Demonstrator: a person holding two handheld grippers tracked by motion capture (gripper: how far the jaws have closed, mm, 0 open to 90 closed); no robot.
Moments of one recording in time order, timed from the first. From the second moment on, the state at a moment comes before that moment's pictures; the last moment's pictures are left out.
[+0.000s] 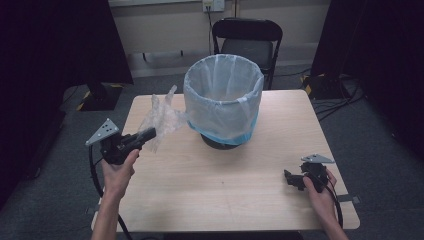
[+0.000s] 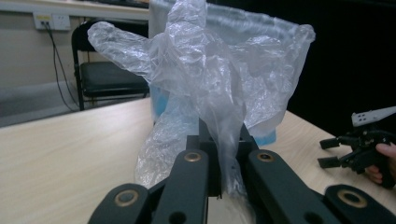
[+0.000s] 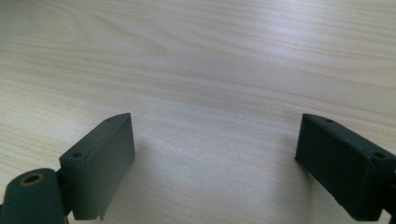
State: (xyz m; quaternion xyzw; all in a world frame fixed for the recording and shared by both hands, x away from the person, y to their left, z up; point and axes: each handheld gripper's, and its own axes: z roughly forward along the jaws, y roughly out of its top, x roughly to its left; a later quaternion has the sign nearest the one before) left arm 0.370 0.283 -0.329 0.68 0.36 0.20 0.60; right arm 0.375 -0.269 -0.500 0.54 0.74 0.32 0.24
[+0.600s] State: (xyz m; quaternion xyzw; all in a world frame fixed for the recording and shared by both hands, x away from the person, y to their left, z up) left arm 0.401 0.247 -0.279 0.68 0.31 0.19 0.63; right arm 0.375 -0.269 -0.500 0.54 0.74 0.32 0.24
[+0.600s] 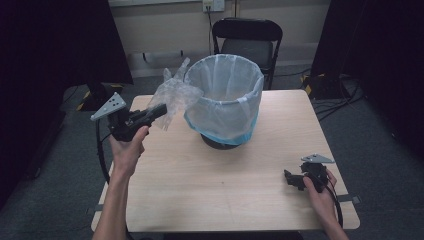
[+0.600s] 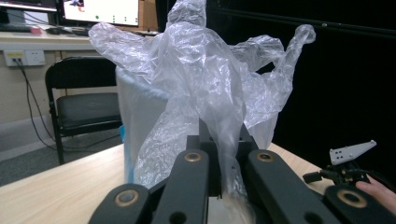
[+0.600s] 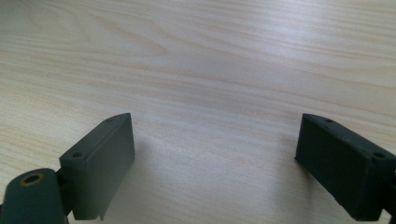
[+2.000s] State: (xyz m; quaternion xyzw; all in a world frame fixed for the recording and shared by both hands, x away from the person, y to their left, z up) left arm 0.527 0.134 -0.252 0.72 0.29 0.14 0.61; right arm 0.375 -0.269 -0.500 0.54 0.74 0.32 0.24
